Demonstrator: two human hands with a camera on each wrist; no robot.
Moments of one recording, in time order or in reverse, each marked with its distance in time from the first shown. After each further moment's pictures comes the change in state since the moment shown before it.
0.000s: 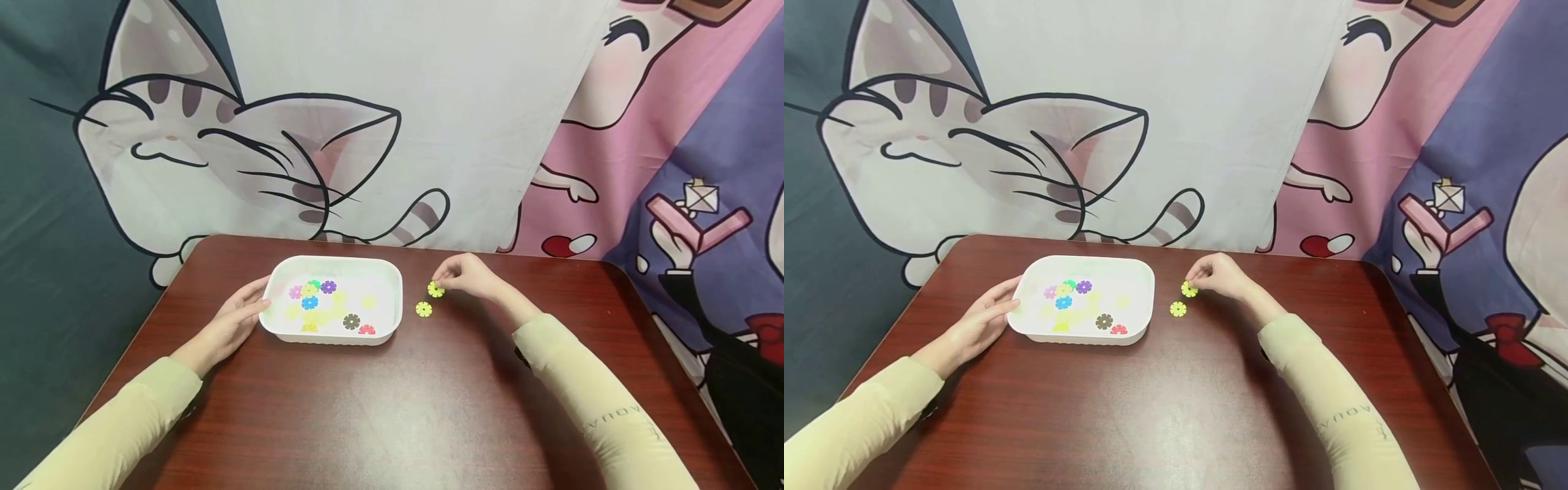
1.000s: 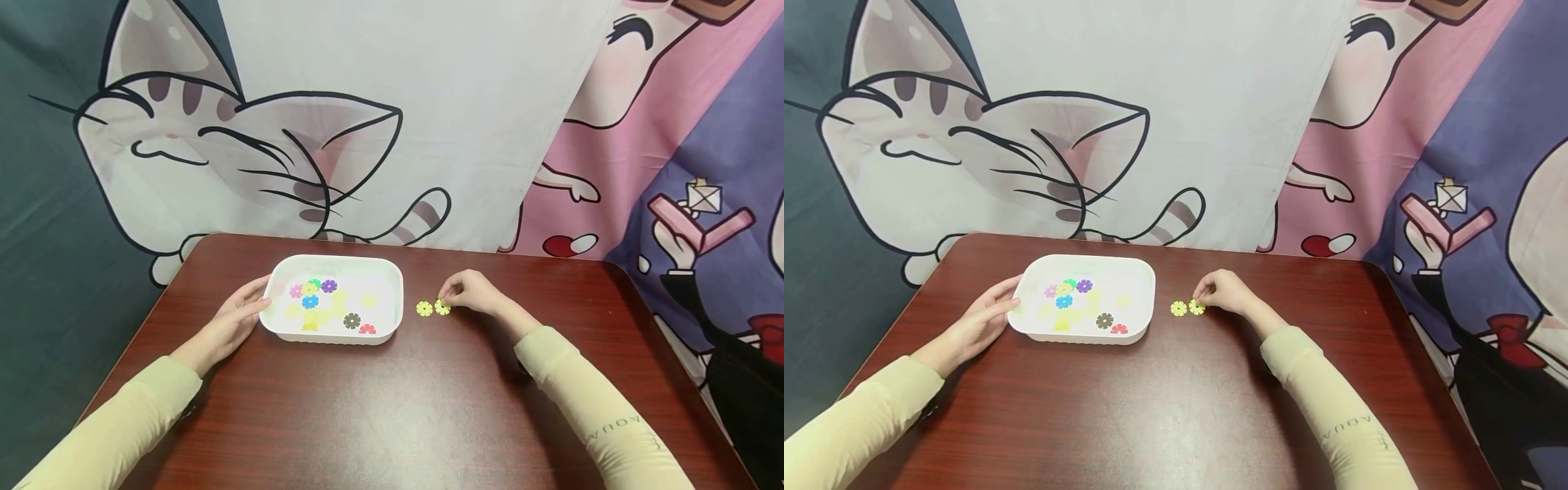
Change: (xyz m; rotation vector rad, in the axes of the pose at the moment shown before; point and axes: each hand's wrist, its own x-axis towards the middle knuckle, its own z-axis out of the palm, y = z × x) left_hand 0.000 0.000 0.000 0.012 0.001 0.000; right_hand -0.013 0.027 0.017 -0.107 -0.055 -0.027
